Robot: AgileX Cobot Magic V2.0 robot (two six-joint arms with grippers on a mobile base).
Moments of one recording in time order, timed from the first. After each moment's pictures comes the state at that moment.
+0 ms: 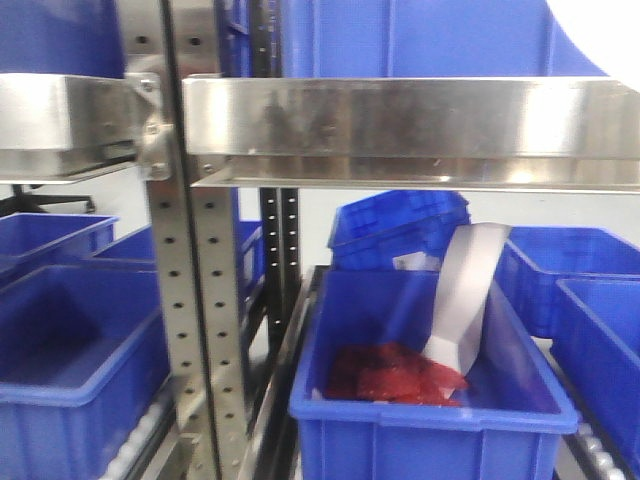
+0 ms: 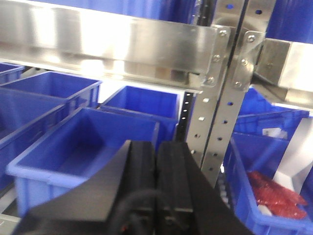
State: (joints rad) left arm -0.02 -0.01 0.03 -0.13 0.05 0.16; right arm 0.06 0.28 -0.37 0.07 0.14 0.01
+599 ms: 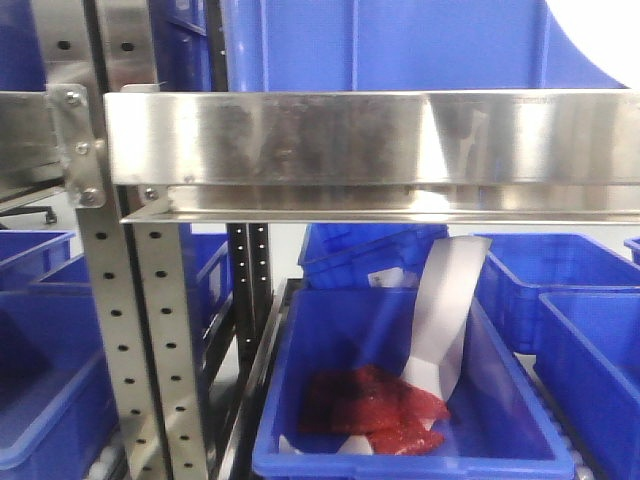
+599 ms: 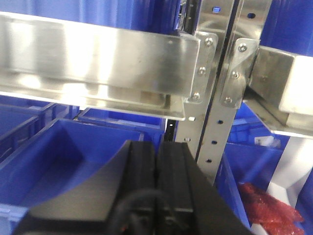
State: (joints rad) left arm -0.02 -0.01 0.03 -0.13 0.05 0.16; right arm 0.06 0.28 -0.37 0.07 0.14 0.01
